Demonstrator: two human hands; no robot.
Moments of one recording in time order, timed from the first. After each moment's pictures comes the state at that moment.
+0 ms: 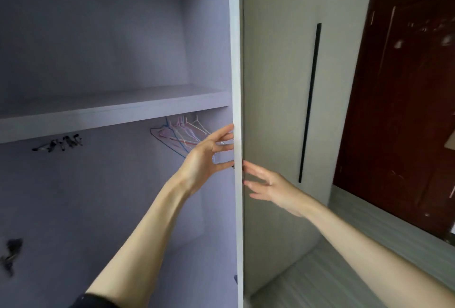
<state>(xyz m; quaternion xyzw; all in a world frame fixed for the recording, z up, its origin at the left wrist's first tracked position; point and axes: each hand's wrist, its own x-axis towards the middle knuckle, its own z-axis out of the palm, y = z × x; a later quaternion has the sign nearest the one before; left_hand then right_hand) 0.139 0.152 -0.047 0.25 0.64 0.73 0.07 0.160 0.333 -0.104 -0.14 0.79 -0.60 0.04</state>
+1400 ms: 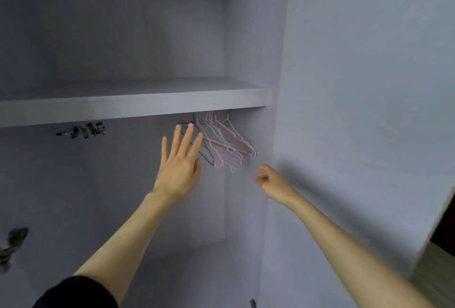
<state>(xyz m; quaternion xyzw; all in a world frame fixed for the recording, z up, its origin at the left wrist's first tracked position) -0.013 0.086 -0.125 0.09 0.94 0.02 -0.32 -0.047 0.324 -0.156 -0.07 0.89 -0.44 -0.01</state>
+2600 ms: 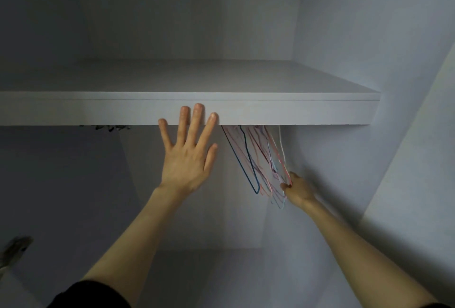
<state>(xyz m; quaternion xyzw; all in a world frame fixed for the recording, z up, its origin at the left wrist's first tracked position) -0.193 0.000 -0.130 -0.02 0.90 -0.08 -0.44 -0.324 0.239 -0.211 -0.08 0.94 -0.32 0.04</state>
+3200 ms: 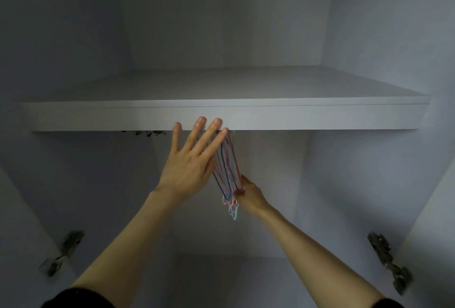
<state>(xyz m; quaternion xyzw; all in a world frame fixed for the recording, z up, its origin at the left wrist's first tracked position) -0.147 -0.066 -0.120 0.03 0.92 -0.17 -0.36 -0.253 0.075 -0.212 -0.26 0.85 -0.44 0.09</state>
